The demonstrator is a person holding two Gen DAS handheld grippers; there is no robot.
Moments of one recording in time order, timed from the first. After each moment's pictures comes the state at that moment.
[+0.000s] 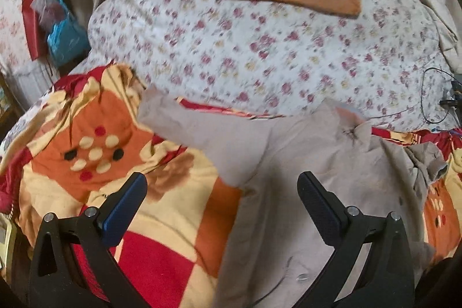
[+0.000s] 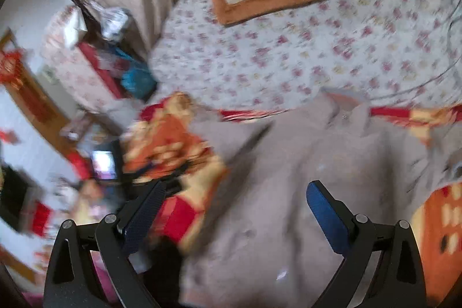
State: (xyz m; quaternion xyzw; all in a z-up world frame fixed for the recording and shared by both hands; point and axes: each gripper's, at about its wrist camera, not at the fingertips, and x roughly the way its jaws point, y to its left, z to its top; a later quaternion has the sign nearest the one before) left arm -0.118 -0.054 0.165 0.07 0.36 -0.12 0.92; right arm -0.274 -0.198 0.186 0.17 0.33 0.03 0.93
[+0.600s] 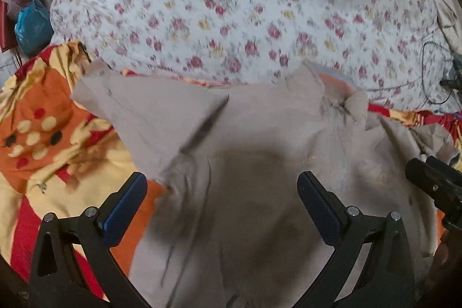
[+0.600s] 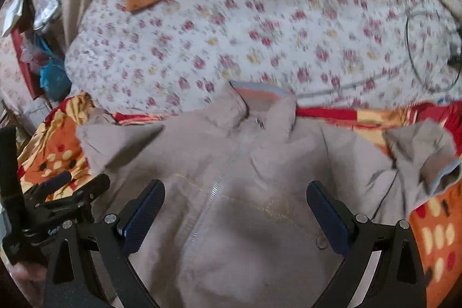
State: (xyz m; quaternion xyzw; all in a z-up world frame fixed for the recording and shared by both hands) left arm -0.091 -0.136 0.074 0.07 0.40 -0.15 0.90; right arm -0.191 -0.304 0.079 0.14 0.38 -0.08 0.91
